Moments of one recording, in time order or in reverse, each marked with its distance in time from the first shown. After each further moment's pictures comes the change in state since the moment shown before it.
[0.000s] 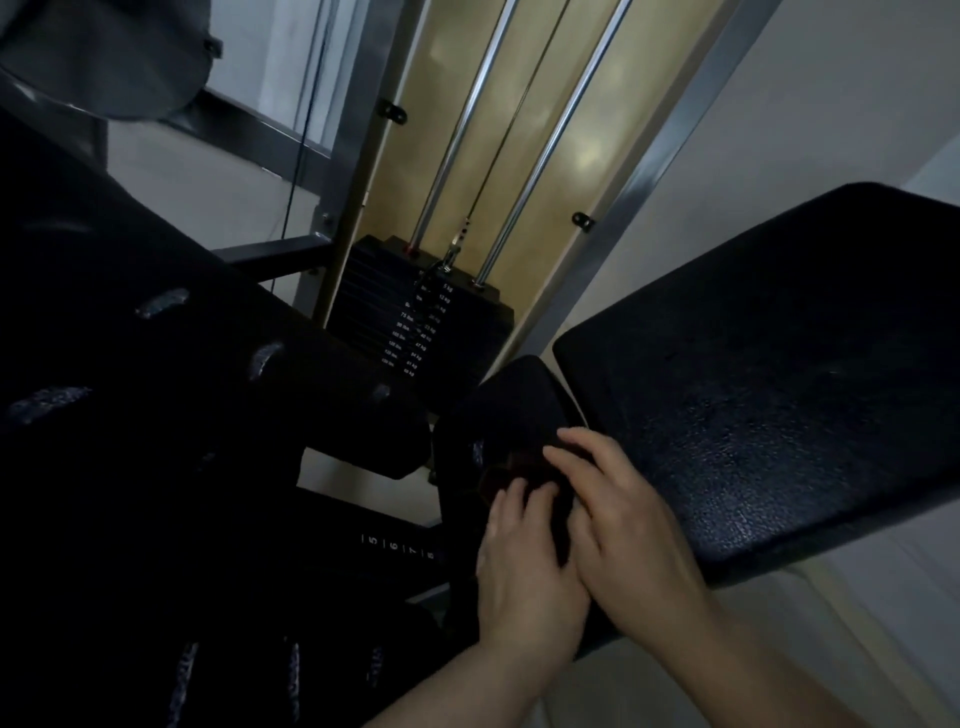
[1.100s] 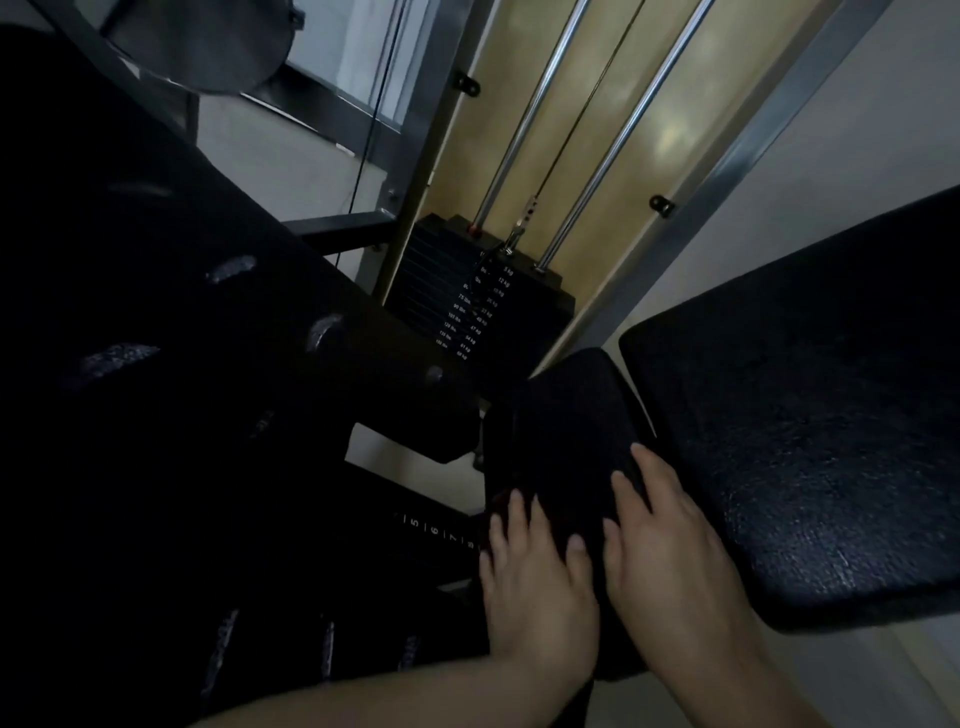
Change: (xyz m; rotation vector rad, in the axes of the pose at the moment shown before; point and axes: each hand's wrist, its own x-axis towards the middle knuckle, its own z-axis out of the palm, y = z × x) left_hand 0.000 -0.016 0.000 0.164 -0.049 -0.381; right_hand -0.013 0.016 0.039 -0.389 -0.126 0.147
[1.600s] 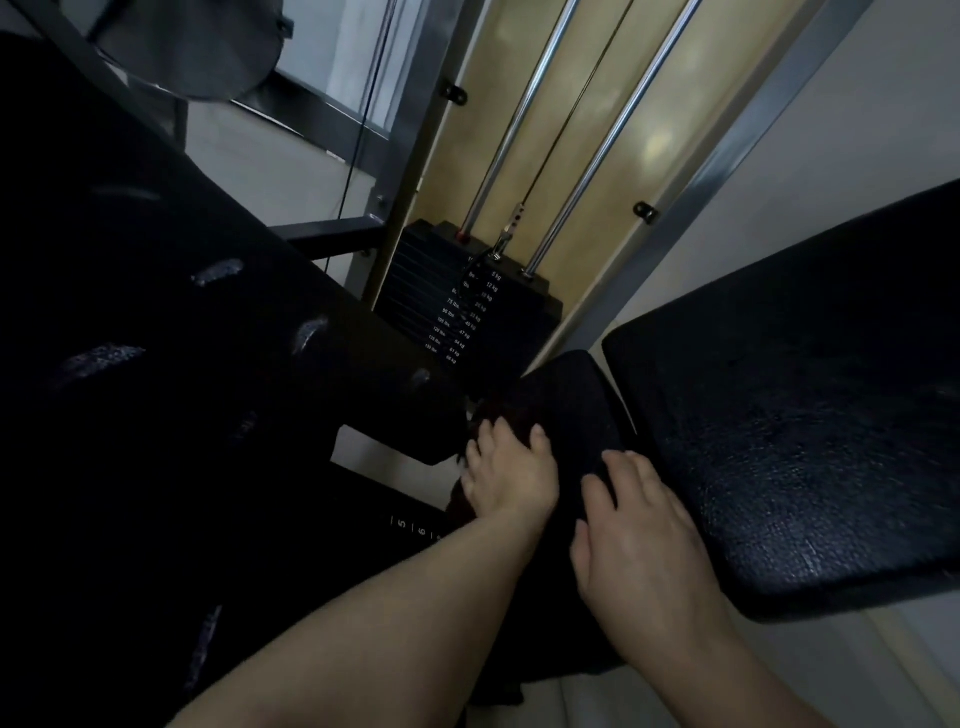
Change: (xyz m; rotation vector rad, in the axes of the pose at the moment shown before) left_hand 0.102 0.027 -0.006 -0.097 0.152 -0.090; right_hand 0.002 -0.002 -0.006 -0.087 0.001 -0.100
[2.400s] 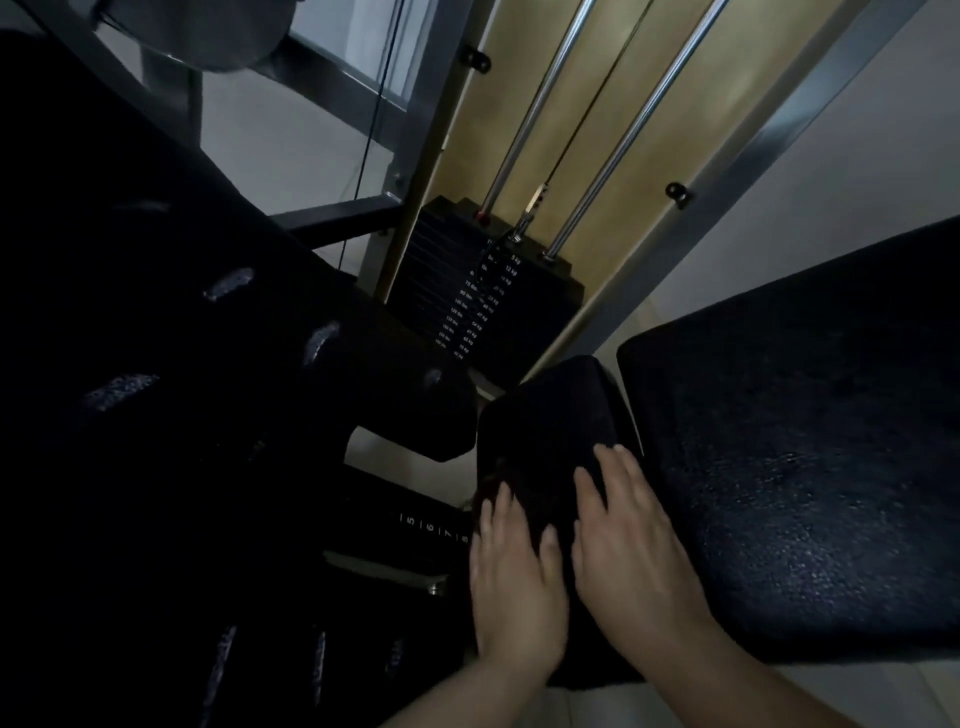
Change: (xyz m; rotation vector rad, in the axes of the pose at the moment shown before) left_hand -0.089 -0.034 -0.004 -0.078 0.006 0.133; right_hand 0.026 0.003 -0.003 0.097 -0.205 0.007
